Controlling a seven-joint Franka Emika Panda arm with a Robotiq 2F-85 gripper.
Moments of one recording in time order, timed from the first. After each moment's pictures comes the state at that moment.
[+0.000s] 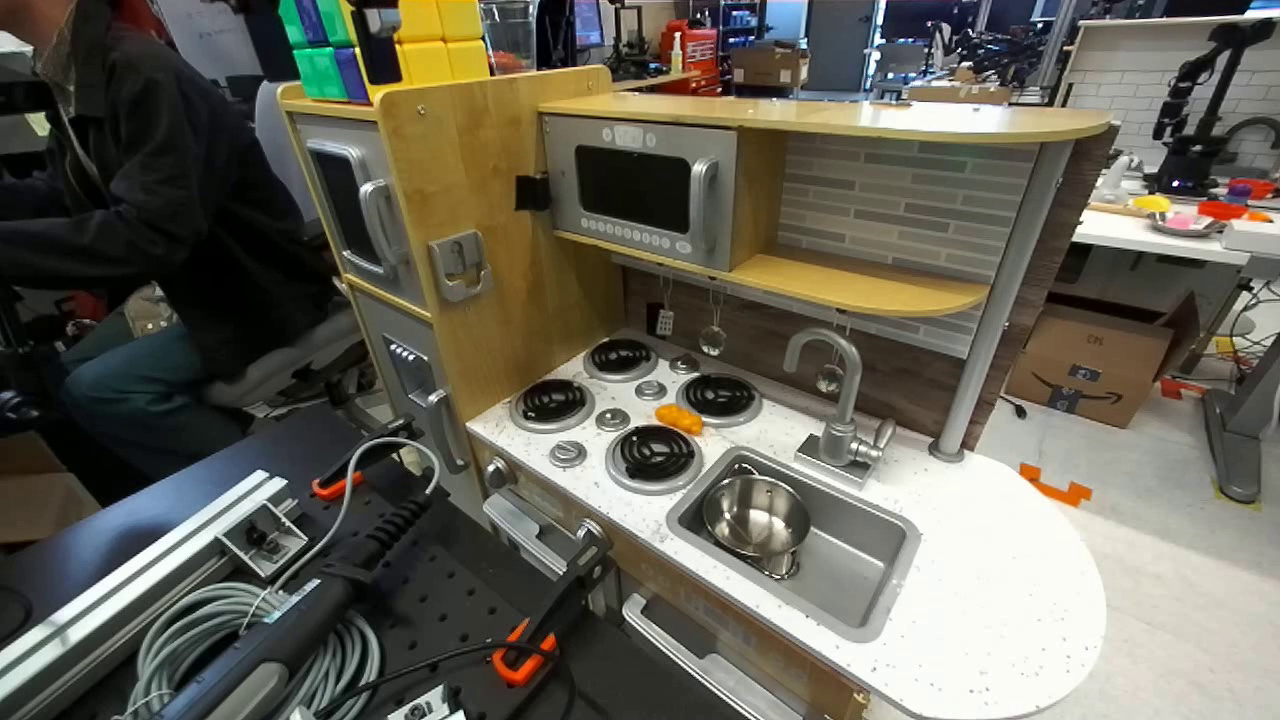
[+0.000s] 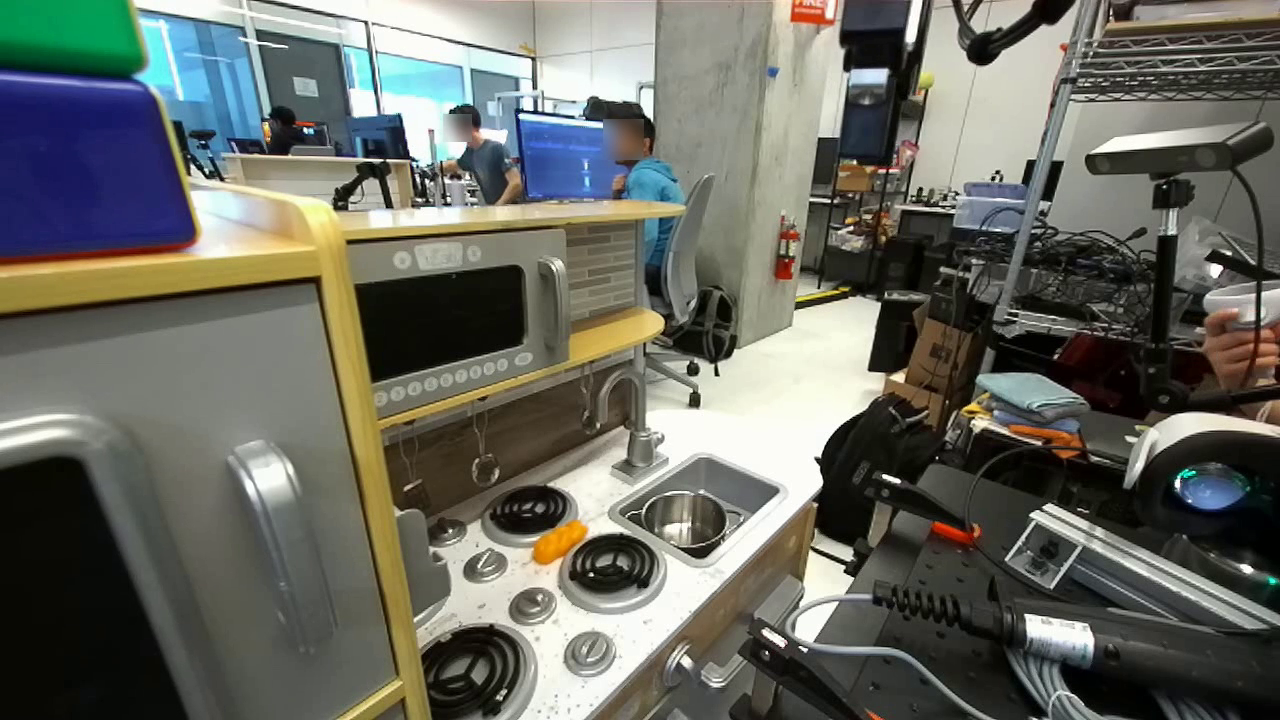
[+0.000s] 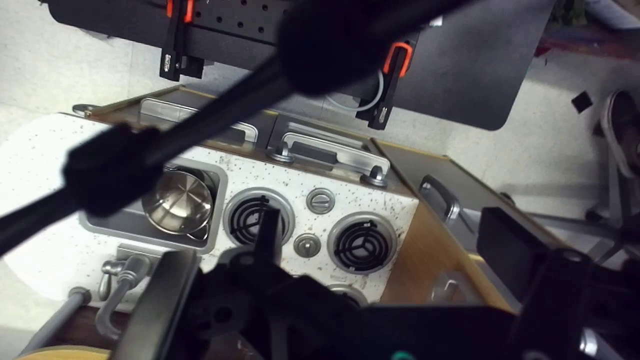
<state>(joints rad) 0.14 -0.59 0.06 -2.57 0.04 1.97 -0.13</state>
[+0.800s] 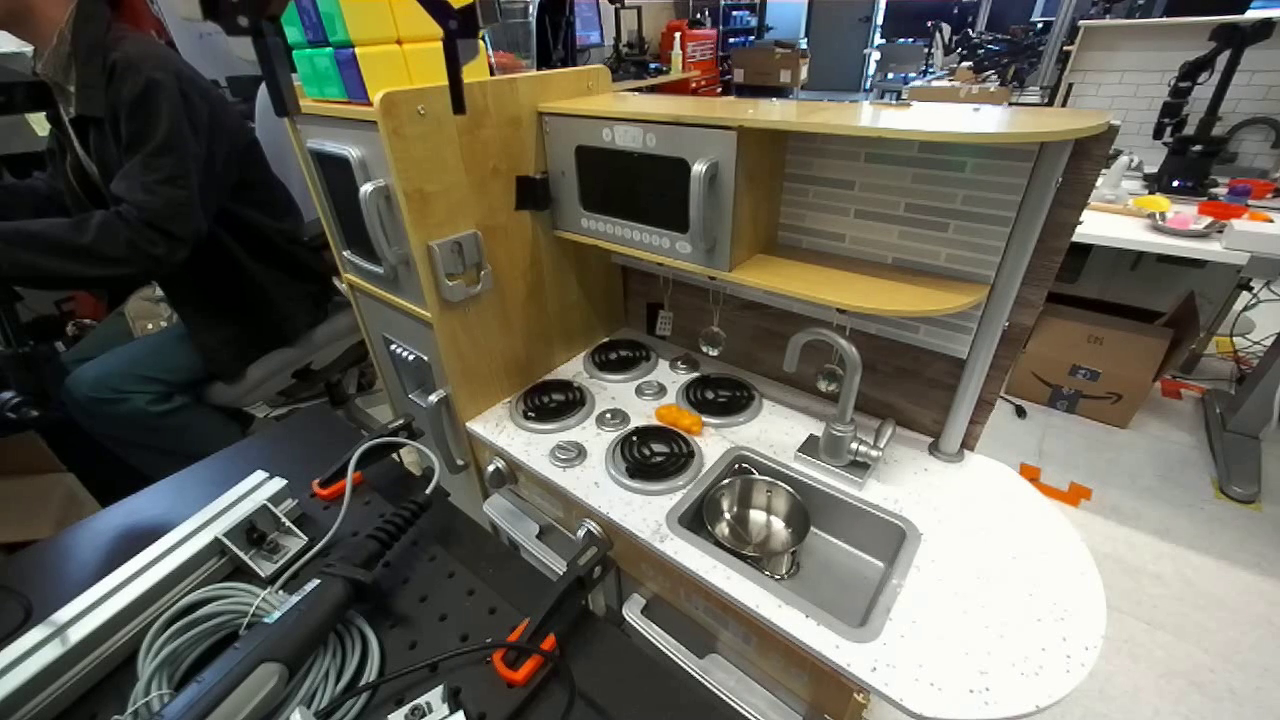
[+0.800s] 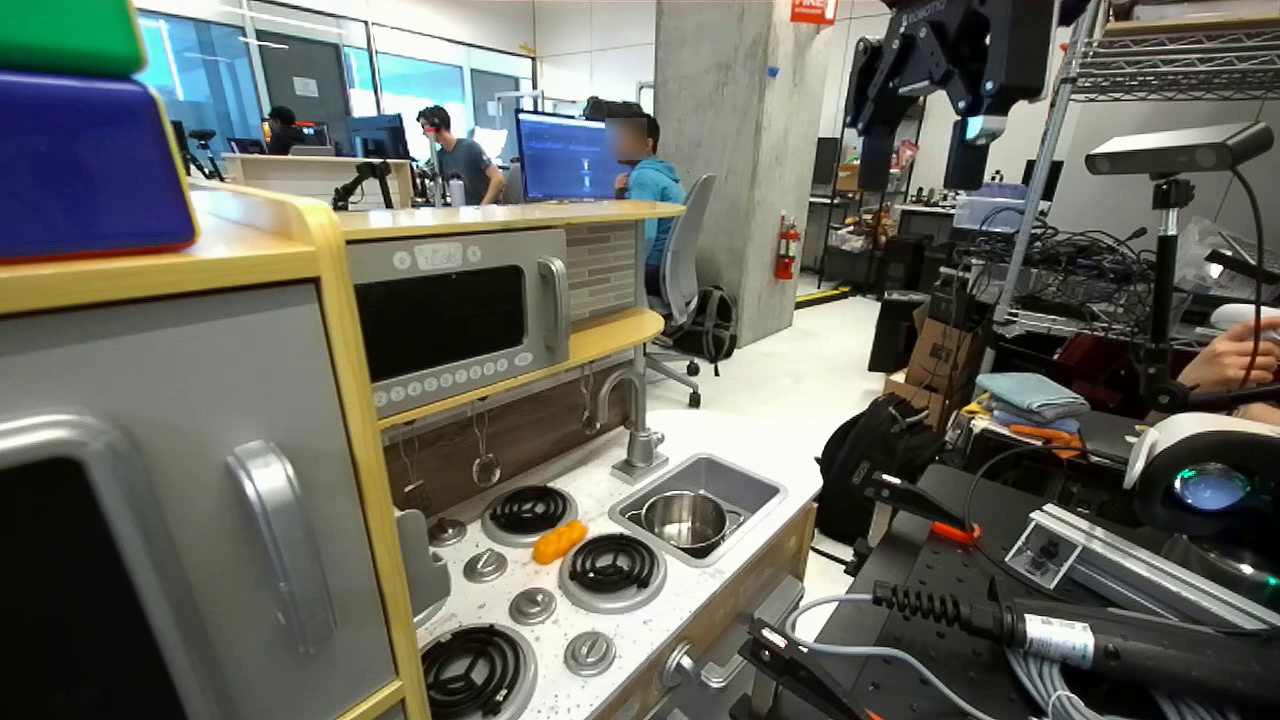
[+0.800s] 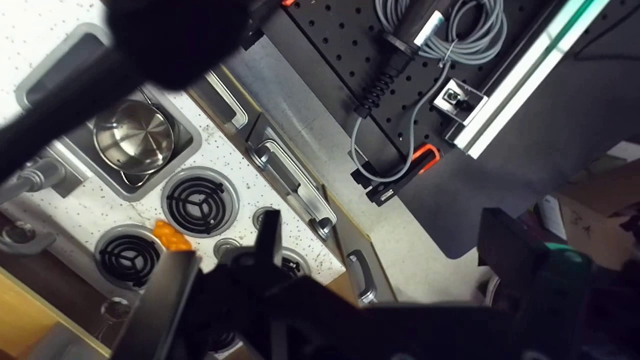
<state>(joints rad) 0.15 -0.59 -0.11 -2.59 -0.06 1.95 -0.85</state>
